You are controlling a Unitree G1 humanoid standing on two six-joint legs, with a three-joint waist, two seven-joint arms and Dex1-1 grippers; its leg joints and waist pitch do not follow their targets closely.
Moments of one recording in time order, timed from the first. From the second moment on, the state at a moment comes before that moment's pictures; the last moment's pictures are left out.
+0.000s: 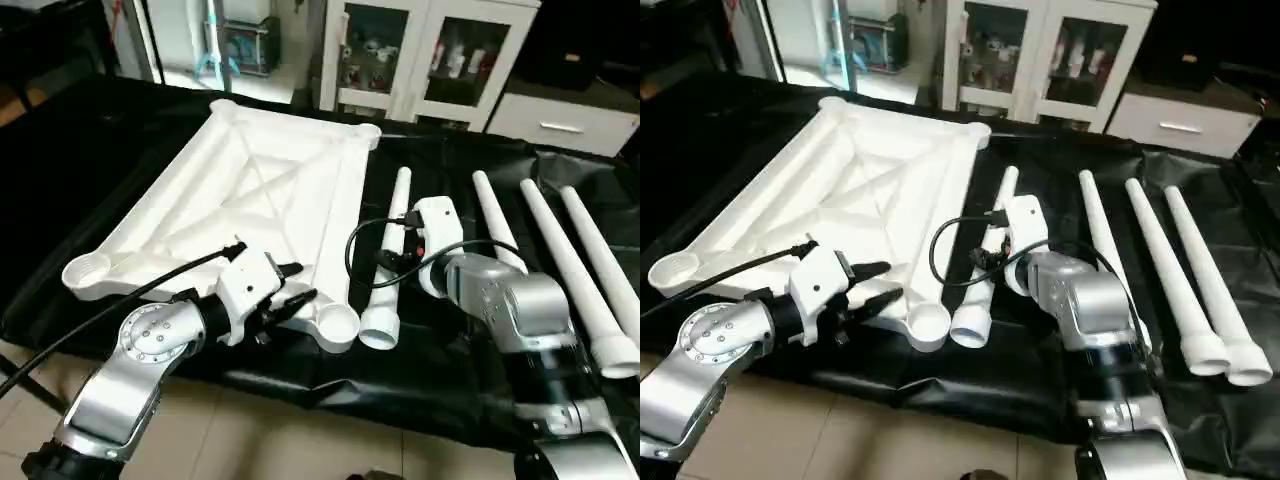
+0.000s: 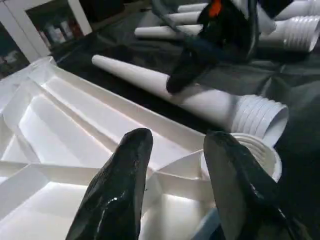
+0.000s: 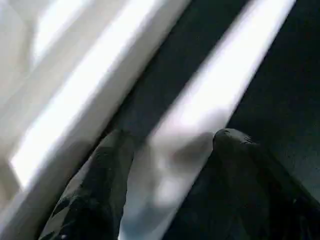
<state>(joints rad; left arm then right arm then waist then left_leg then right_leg) -0.17 0.48 -0.21 -0.25 -0.12 0.31 -0.73 -0.60 -0.19 0.04 0.23 0.20 1.05 0.25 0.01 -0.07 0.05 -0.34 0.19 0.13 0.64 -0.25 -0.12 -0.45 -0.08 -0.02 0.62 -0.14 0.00</state>
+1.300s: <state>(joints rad) -0.24 0.50 -0.21 -0.37 -0.20 0.43 -0.76 -0.71 -0.21 -0.22 0.59 0.29 1.12 0.26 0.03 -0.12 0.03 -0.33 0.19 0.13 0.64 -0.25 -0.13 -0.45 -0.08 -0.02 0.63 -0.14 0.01</state>
